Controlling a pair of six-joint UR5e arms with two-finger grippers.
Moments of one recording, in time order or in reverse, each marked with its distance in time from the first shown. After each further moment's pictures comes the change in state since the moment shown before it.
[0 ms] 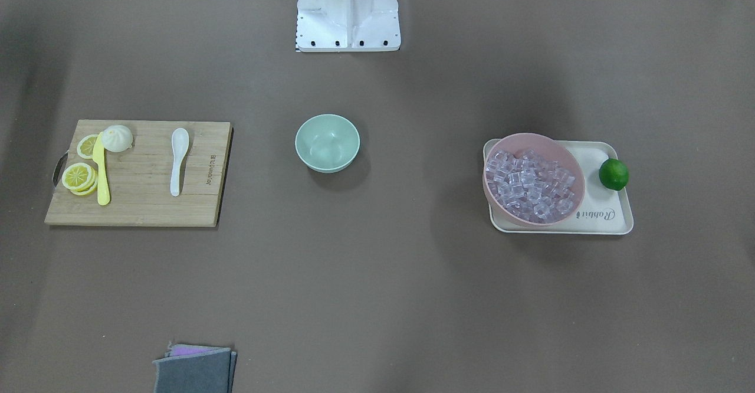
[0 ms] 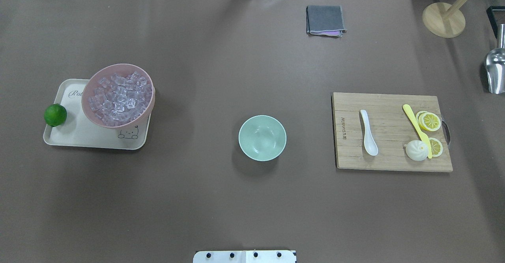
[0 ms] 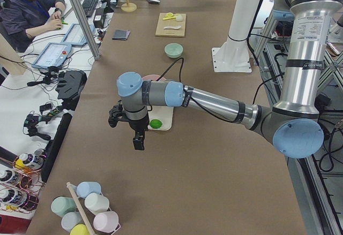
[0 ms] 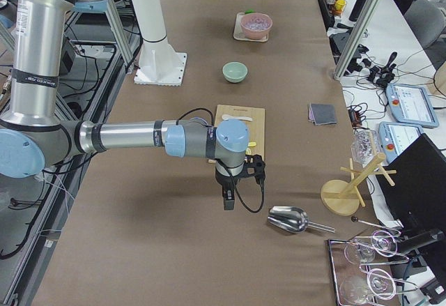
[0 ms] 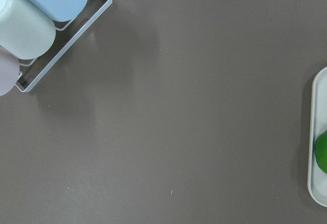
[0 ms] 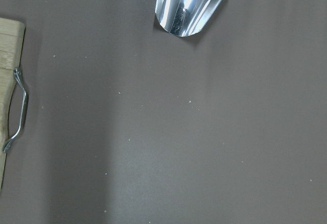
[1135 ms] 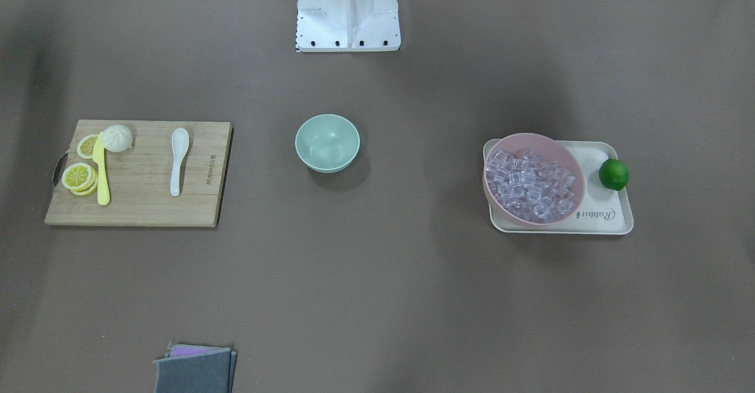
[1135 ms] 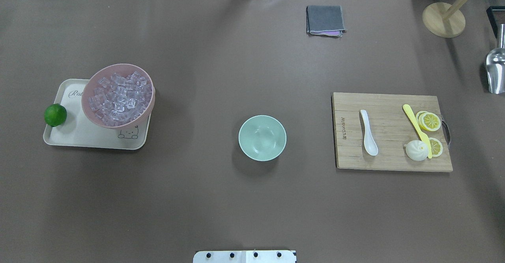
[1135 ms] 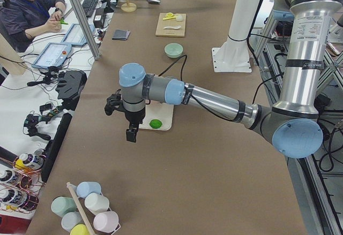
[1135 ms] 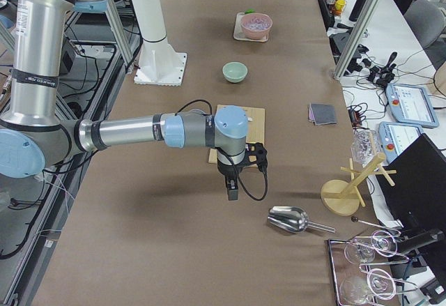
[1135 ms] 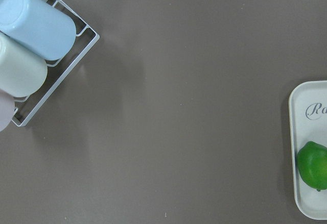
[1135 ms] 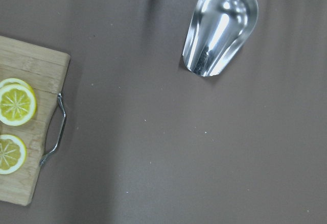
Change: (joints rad) left arm 0.002 -0.003 -0.021 -0.194 -0.003 0.000; right arm 0.005 0.013 0.133 0.002 -0.010 0.006
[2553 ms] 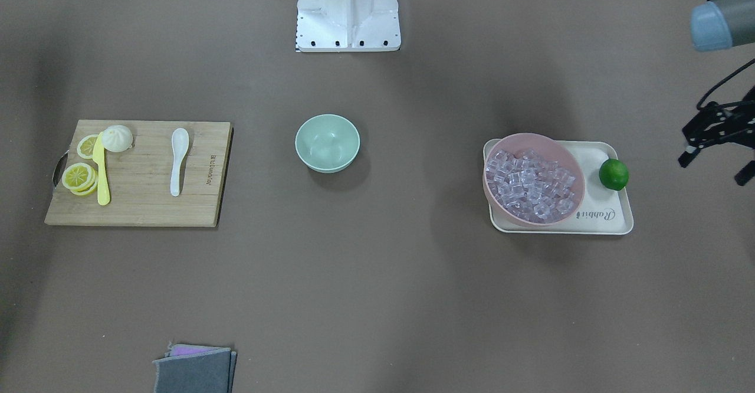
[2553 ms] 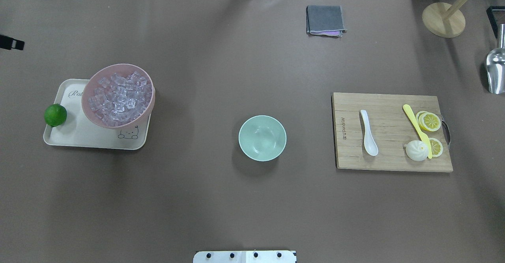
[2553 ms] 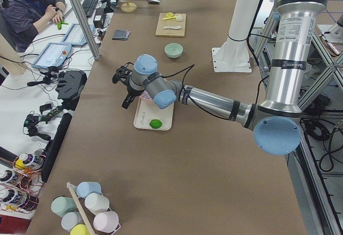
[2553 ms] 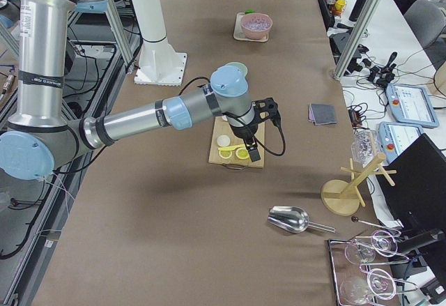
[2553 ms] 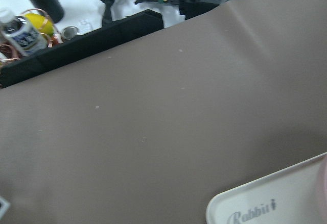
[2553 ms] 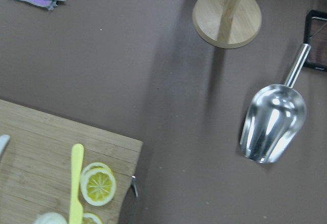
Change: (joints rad) left arm 0.304 -0.018 0.037 -0.691 0.025 -0.539; right arm -0.070 0.058 0.047 0.243 0.077 0.306
